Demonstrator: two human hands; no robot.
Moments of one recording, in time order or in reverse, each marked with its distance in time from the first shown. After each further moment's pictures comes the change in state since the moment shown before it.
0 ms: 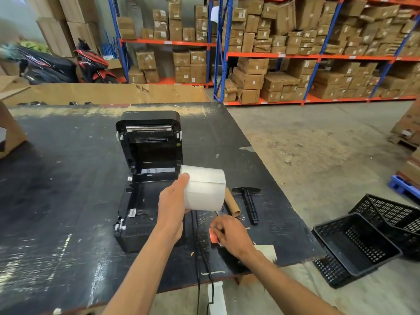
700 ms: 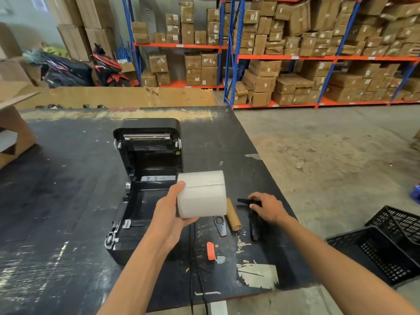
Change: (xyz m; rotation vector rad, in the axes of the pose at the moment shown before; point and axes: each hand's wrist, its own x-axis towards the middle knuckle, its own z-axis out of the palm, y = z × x) left_hand 0.011 0.008 0.008 -0.224 -0.084 -0.132; right_hand 0.085 0.104 -0.097 -0.170 -0.072 0.249
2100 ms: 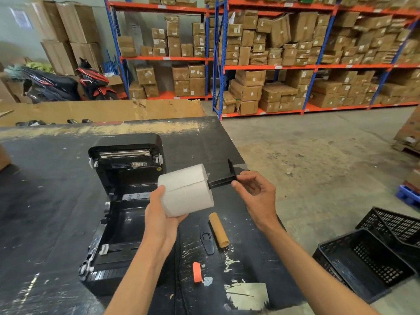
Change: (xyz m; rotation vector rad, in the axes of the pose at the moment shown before) left_hand 0.038 -0.006 0.029 -0.168 0.030 0.132; right_hand -0.047 -0.072 -0.061 1.108 0.608 -0.411
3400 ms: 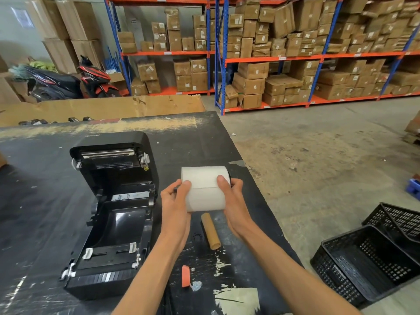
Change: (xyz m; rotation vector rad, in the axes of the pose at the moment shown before) left_hand 0.014 -0.044 0.052 0.159 0.005 0.086; right_hand 0.000 0.018 0.028 0.233 -0.138 0.540
